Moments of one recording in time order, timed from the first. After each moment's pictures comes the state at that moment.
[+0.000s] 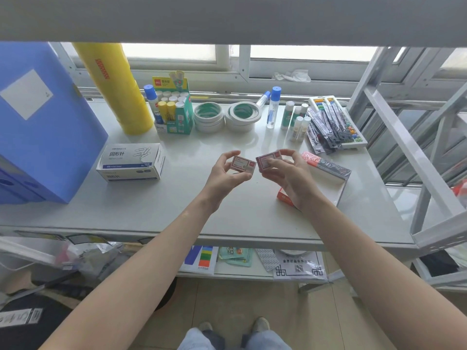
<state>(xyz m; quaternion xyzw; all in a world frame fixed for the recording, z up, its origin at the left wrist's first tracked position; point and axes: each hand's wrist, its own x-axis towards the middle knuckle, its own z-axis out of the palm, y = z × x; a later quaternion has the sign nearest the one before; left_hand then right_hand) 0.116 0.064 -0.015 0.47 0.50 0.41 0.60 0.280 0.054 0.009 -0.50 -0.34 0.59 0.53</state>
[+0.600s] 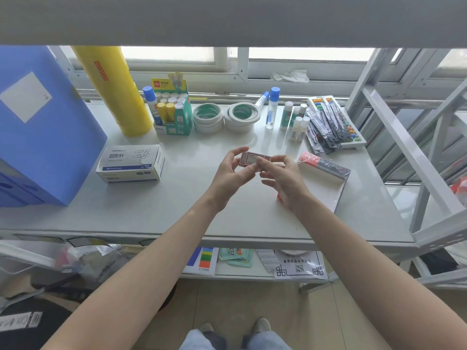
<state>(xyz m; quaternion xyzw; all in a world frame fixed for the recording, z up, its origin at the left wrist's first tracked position) 0.128 0.065 -0.009 0.49 0.45 0.42 0.62 0.265 0.055 0.002 -0.55 -0.35 0.56 0.50</state>
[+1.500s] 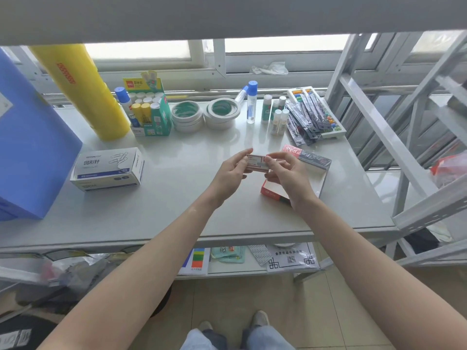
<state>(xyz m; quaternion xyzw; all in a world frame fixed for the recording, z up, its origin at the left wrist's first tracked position) 0.161 0.071 -0.013 0.60 0.48 0.35 0.54 0.306 0.042 -0.008 -0.59 -0.39 0.48 0.51</state>
